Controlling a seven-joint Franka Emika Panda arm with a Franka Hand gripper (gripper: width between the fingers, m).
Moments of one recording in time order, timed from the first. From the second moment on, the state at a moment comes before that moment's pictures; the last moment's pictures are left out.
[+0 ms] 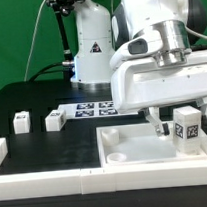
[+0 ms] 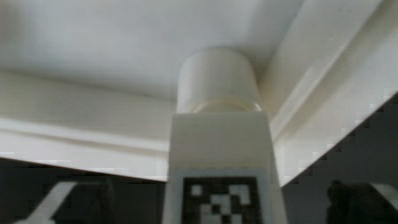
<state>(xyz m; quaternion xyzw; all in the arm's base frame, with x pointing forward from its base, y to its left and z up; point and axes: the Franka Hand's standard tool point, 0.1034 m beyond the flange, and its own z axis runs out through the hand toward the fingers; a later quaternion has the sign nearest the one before) 0.621 0.113 0.061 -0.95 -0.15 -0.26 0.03</state>
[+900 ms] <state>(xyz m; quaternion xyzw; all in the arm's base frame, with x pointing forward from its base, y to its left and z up) 0.626 0.113 0.092 -0.96 -0.16 -0.24 0.03</state>
